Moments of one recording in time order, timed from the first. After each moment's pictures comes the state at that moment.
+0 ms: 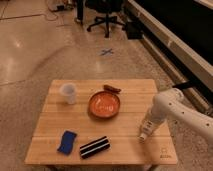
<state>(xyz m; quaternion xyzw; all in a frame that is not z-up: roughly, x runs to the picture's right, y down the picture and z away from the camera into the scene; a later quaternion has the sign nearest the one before) 0.249 0.194 0.816 -0.25 -0.17 -0.42 0.86</state>
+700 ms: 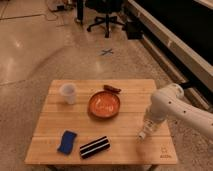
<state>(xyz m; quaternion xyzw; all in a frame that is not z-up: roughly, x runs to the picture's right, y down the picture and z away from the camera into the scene) 0.230 0.176 0.760 -0.28 -0.13 -0.33 0.89</state>
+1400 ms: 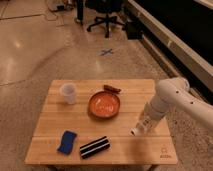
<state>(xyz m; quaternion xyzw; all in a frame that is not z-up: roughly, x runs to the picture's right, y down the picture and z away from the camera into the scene) 0.198 0.162 0.724 -0.32 -0.21 -0.19 0.90</state>
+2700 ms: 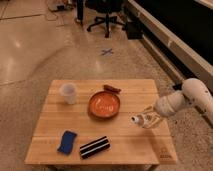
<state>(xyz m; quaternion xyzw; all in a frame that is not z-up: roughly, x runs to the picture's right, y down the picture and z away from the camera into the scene) 0.200 0.138 0.714 -0.28 -0.40 0.04 0.87</state>
